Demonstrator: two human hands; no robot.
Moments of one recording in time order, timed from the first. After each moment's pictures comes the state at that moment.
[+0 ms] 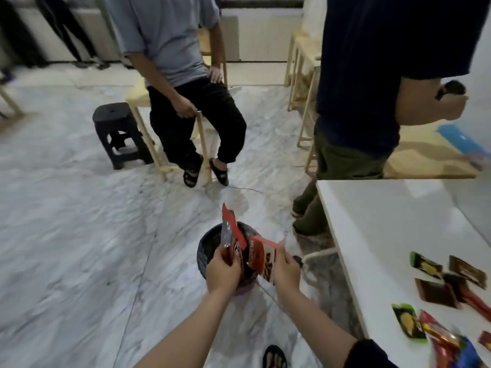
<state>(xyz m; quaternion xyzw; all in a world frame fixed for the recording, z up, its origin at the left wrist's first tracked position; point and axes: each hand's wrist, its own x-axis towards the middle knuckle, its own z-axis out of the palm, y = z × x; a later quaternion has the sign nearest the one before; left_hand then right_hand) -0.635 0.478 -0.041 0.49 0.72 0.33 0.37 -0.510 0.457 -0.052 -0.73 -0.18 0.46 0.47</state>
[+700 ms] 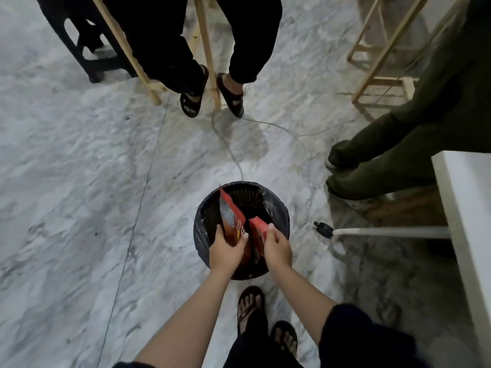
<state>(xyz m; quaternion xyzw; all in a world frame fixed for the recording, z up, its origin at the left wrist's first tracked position) -0.646 0.655 -0.289 0.40 0.78 0.16 0.45 -0.529 0.649 -0.285 -0.80 -0.23 0.50 0.25</state>
